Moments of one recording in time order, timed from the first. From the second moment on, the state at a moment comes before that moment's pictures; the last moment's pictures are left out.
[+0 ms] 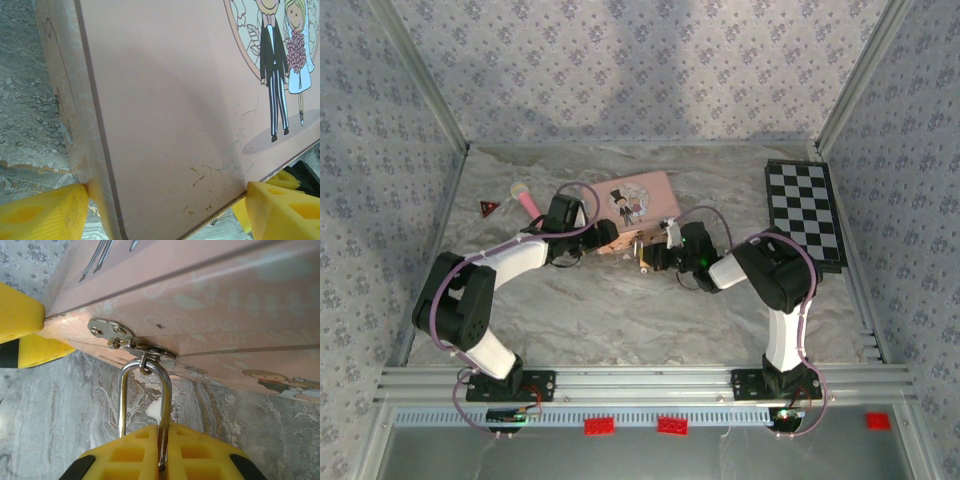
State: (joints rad) left arm -0.43 1.60 0.88 -0.12 0.29 -0.73; right arm 0.56 1.93 0.69 0.80 -0.47 0.55
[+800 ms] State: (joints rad) left arm -0.48 1.60 0.87 -0.09 0.28 -0.80; right arm 0.65 1.99 0.59 1.08 -0.17 0.93
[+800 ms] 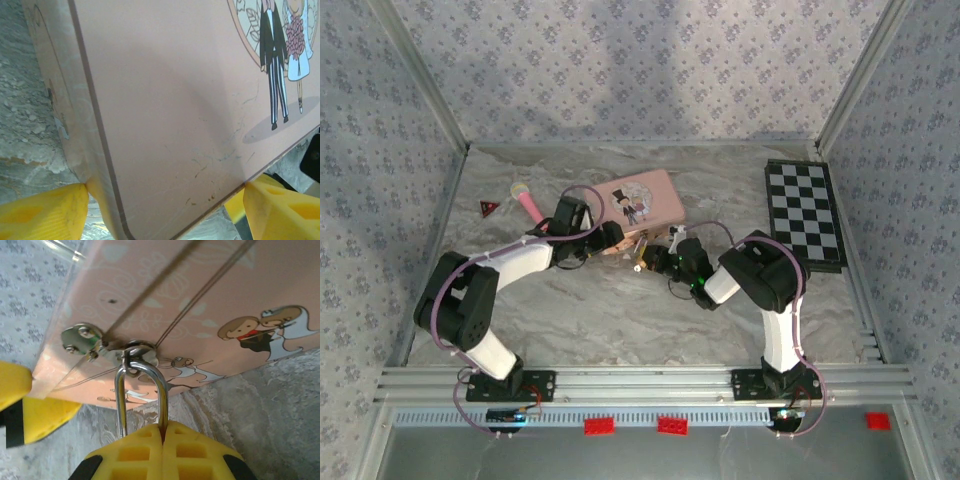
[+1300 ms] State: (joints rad) left arm -0.49 1.61 0.87 -0.09 0.28 -0.81; right arm 0.67 1.99 0.57 1.12 -0.05 1.03
